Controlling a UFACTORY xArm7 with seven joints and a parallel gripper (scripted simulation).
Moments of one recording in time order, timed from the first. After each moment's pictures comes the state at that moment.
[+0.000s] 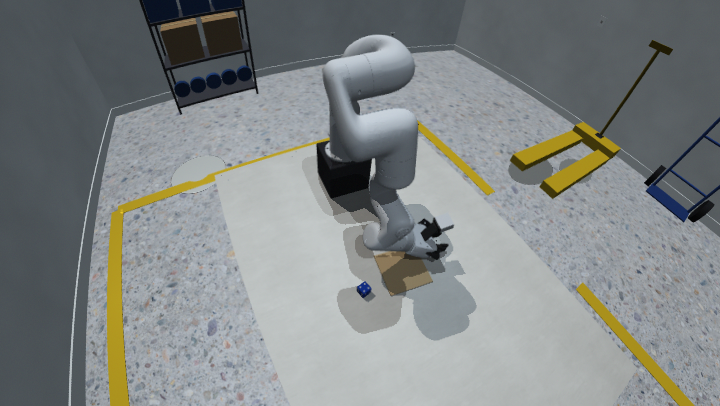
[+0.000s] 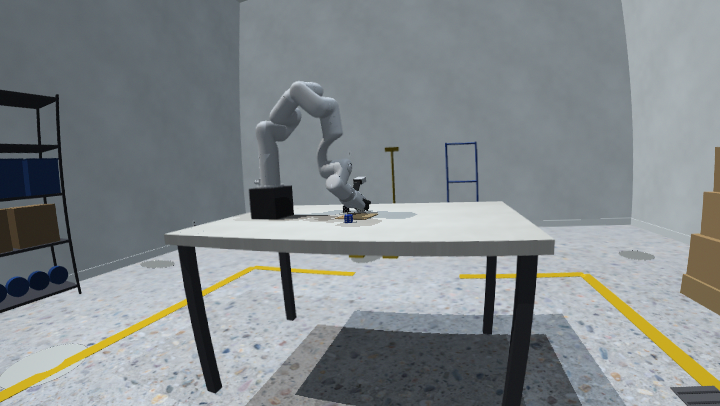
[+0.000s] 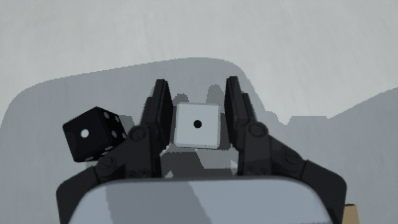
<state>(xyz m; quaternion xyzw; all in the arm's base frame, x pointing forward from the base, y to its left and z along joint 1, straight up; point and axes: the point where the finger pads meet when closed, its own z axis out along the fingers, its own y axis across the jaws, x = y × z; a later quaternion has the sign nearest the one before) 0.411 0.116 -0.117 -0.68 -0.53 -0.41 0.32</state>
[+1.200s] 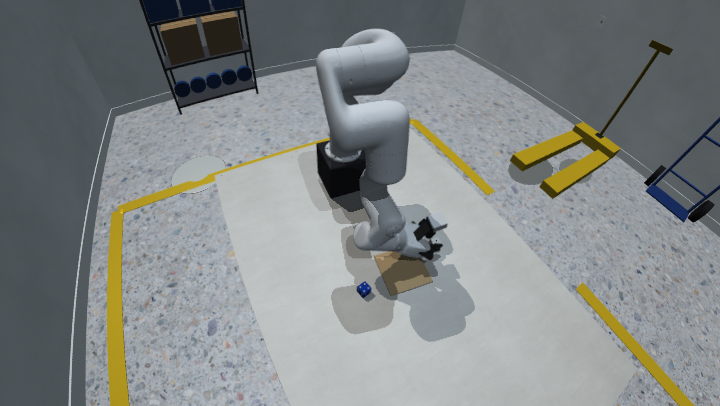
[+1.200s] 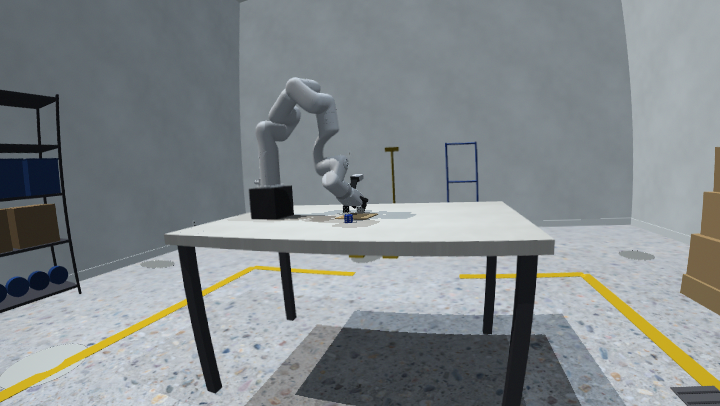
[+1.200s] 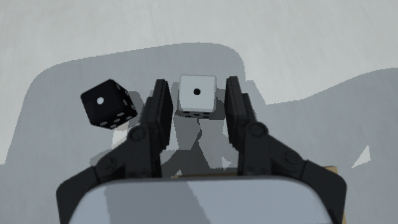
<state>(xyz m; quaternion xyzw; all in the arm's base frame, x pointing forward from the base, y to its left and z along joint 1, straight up) 0.405 0.090 -0.103 -0.68 -0.52 -0.41 0.31</state>
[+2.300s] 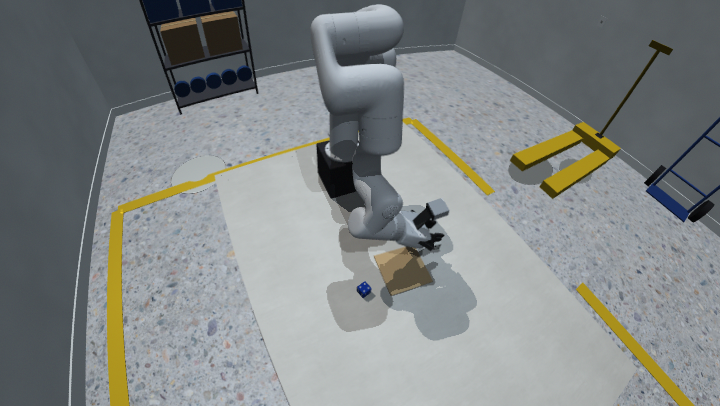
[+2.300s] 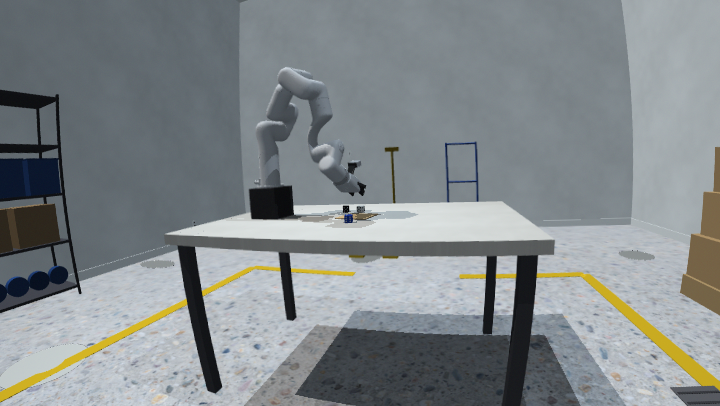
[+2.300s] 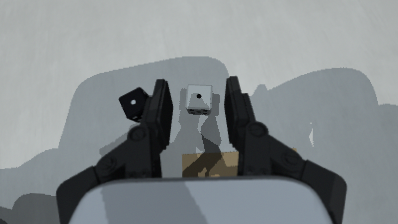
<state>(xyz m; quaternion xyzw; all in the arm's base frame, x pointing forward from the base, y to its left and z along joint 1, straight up) 0.401 0.074 -0.041 -0.68 -0.53 -0.41 0.32</state>
